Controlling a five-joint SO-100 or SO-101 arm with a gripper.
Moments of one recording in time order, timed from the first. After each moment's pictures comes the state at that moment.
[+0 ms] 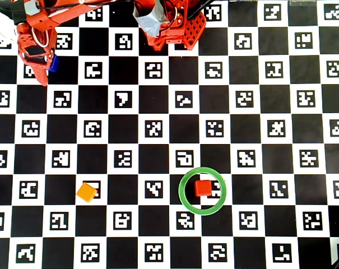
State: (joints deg) arm 80.4 72.9 97.0 62.8 -70.2
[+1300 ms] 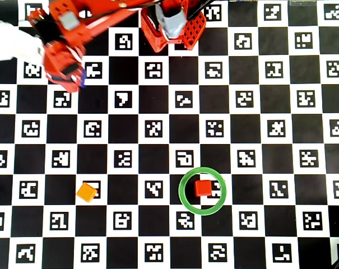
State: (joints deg) arm 48.8 98.3 93.3 94.2 -44.1
